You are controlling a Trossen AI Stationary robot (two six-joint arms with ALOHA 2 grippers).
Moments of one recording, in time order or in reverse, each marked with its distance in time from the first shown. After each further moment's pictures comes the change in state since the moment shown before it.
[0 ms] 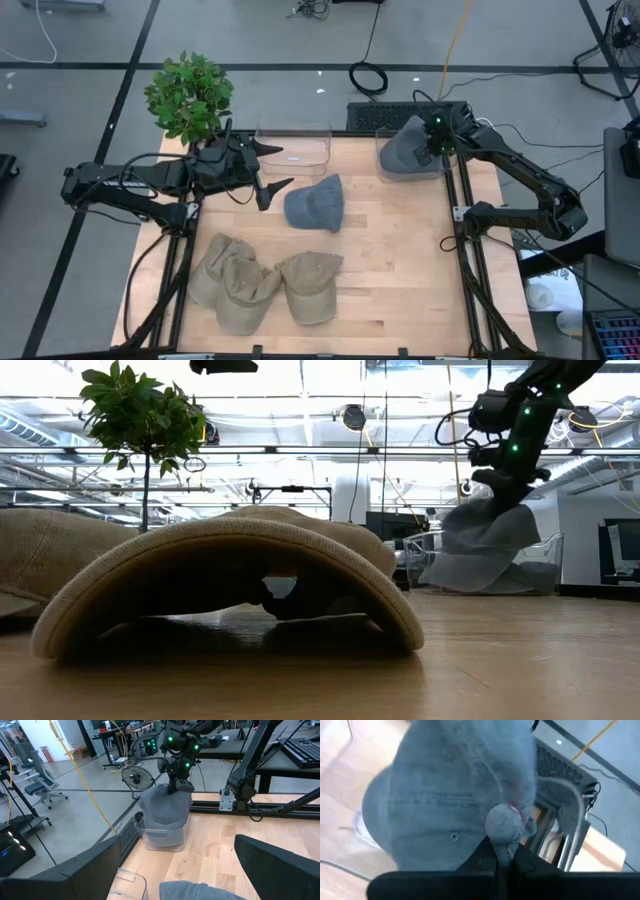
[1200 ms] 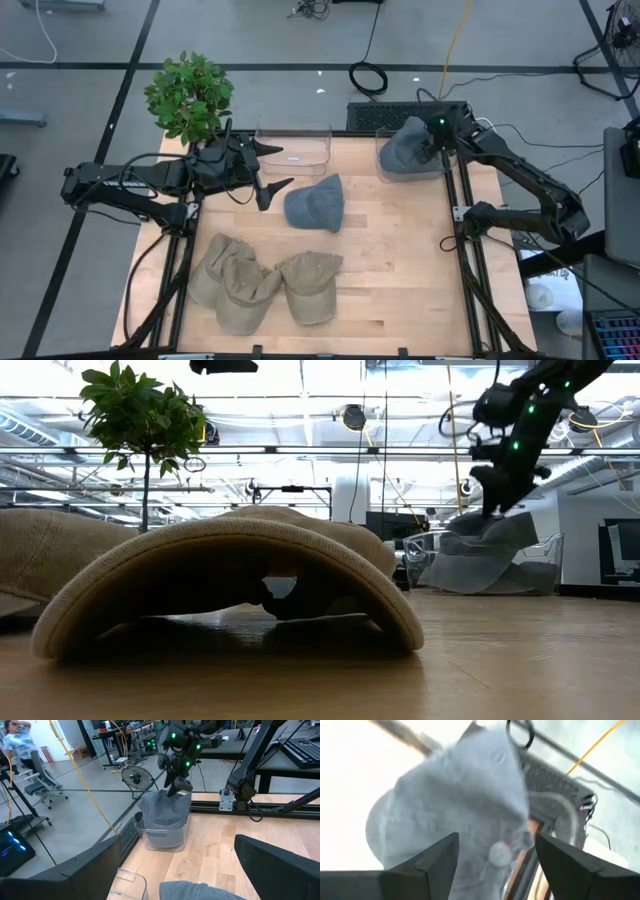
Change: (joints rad) left arm 0.000 0.000 0.000 0.000 0.000 0.000; right arm 0.000 -0.058 -0.017 0.081 0.009 0.021
